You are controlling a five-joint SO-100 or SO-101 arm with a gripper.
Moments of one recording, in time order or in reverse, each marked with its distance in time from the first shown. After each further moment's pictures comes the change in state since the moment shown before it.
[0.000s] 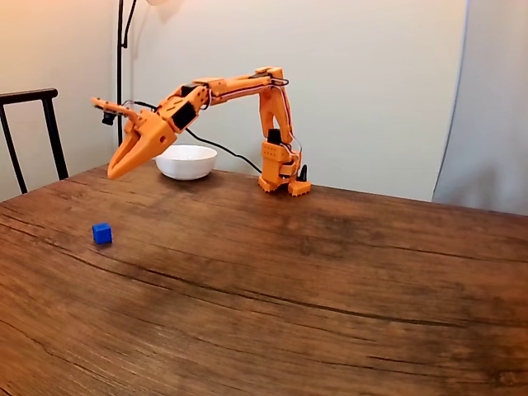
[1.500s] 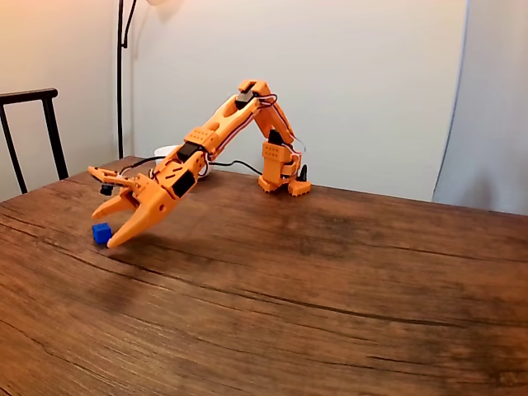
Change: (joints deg) arm -4.5 -24.6 0.0 -27.7 -4.3
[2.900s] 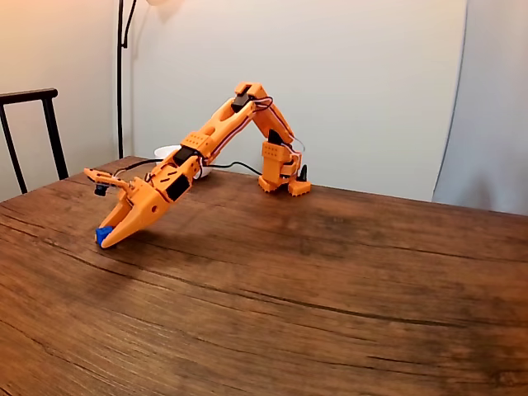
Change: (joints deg) arm 2.0 -4.0 -1.7 -1.4 -4.1
